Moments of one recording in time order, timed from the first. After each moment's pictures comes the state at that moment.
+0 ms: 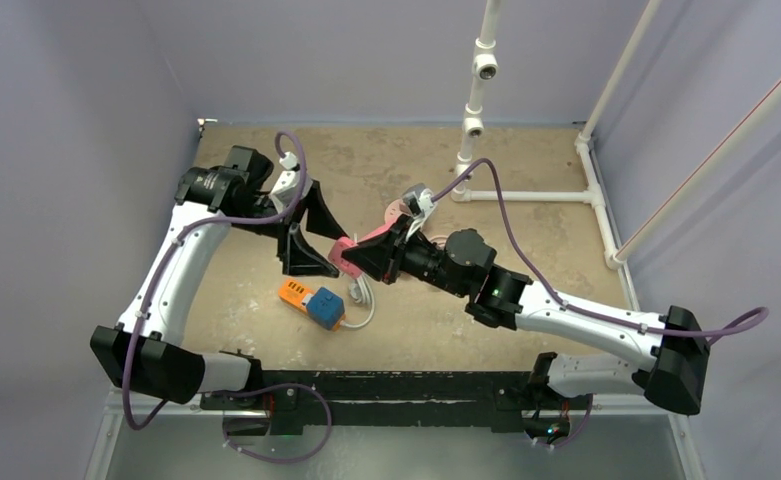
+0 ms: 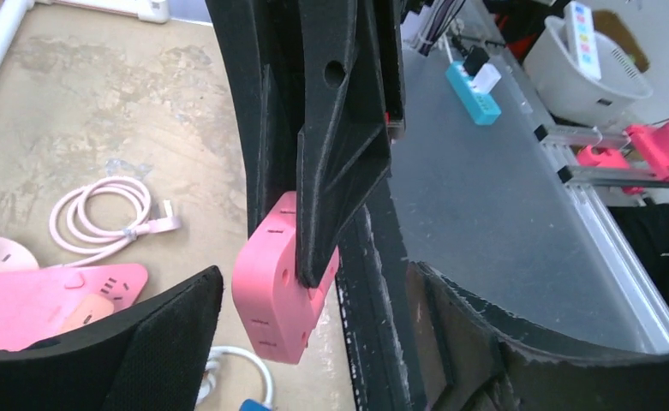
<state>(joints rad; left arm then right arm) -0.23 1.33 1.44 -1.44 1.44 1.05 1.07 1.18 0.88 0.37 -0.01 0.53</state>
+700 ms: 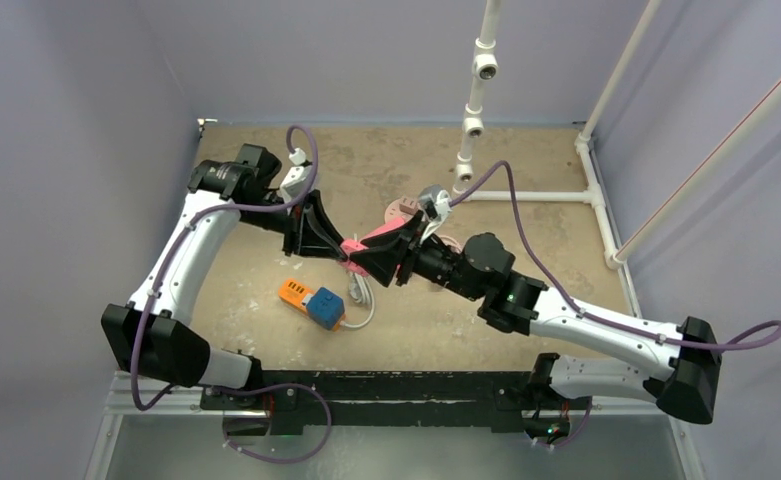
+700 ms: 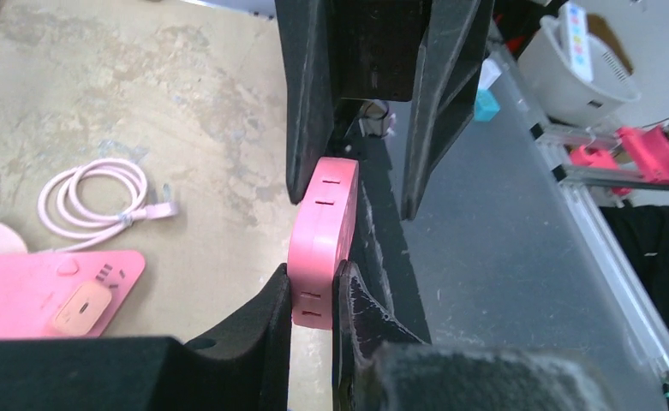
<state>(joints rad) -0.22 1.40 1.45 -1.43 1.39 1.07 1.08 1.11 0.86 0.33 -0.01 0.47</state>
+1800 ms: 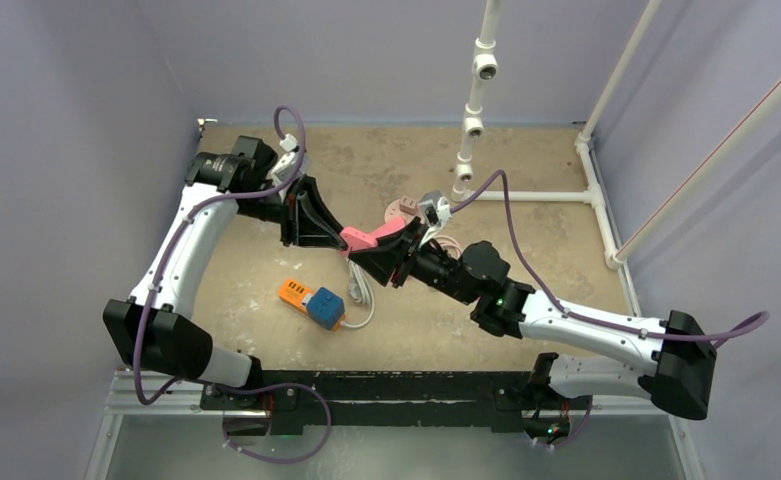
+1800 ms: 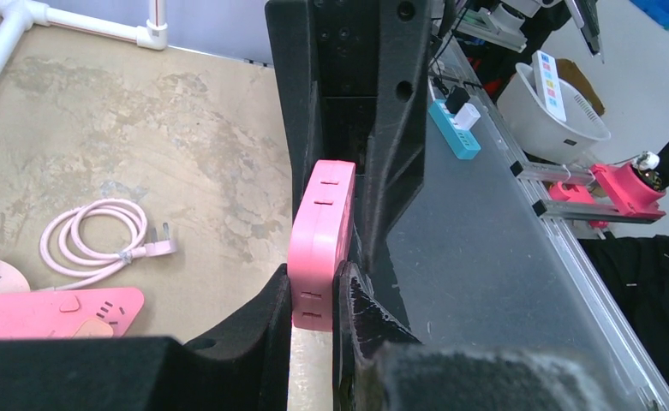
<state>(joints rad) -0.20 1.44 1.51 -1.46 1.51 1.05 1.08 1.13 0.75 0.56 -0.01 0.52</state>
